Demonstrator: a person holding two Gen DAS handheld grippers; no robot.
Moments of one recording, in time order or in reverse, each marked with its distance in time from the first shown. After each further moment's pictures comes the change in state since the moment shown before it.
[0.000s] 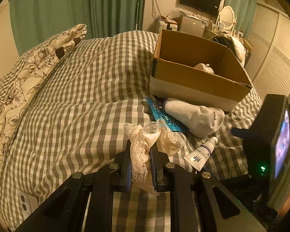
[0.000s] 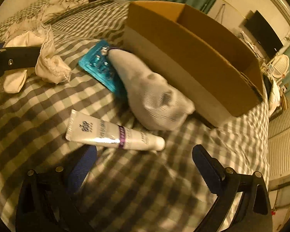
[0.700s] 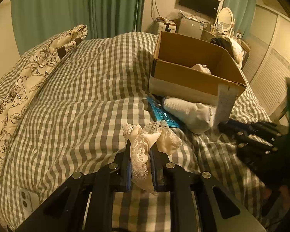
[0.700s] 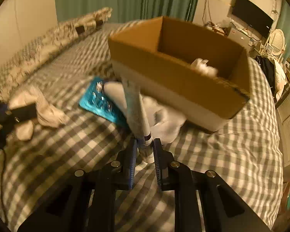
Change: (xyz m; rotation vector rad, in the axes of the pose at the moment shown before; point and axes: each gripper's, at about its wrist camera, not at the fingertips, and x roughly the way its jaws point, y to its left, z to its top) left arm -0.015 -0.003 -0.006 0.000 -0.009 -0.010; right arm -0.041 -0.045 0.003 0.242 -0.154 0.120
